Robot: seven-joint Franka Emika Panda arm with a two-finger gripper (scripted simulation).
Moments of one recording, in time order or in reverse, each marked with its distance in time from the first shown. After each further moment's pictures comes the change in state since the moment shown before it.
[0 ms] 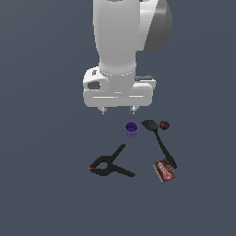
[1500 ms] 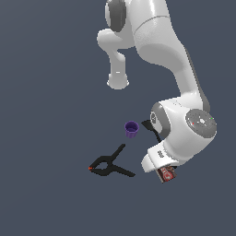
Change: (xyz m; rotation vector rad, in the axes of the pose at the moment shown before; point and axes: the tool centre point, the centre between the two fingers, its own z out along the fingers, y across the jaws) arm 0.111 -0.179 0.201 -0.019 -0.022 -0.315
